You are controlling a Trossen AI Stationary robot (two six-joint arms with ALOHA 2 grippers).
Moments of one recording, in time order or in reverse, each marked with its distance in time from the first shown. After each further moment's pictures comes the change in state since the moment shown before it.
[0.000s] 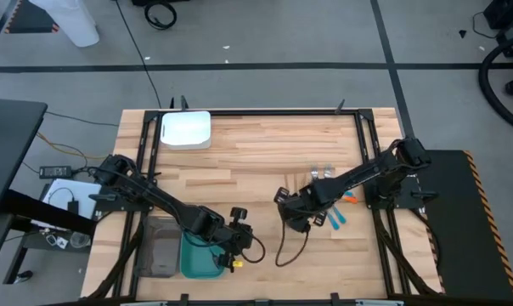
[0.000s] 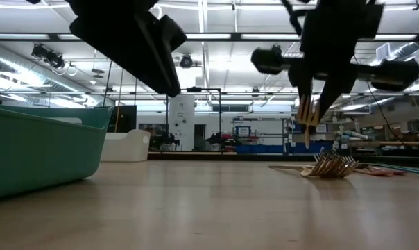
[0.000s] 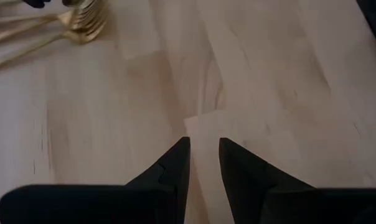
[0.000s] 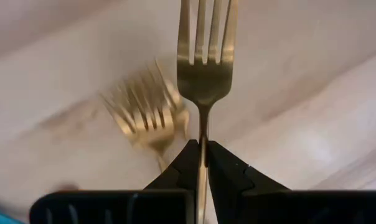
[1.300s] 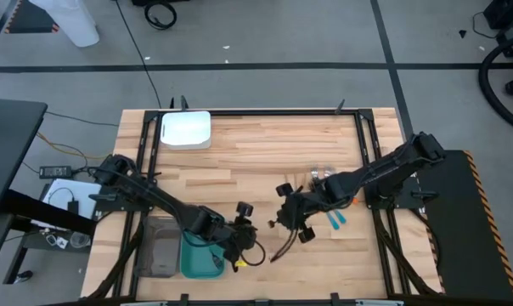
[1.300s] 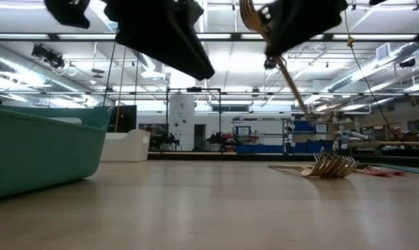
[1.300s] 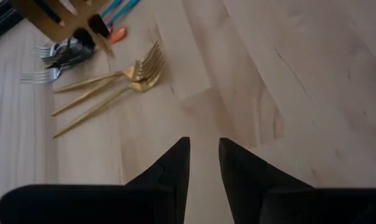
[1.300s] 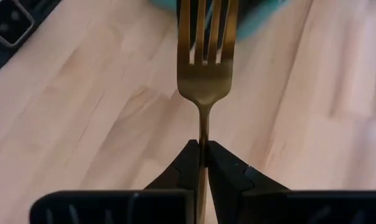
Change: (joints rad) left arm 0.005 0.000 0.000 0.108 -0.183 0.217; right arm 0.036 -0.146 -0.008 0.304 -0.065 0.653
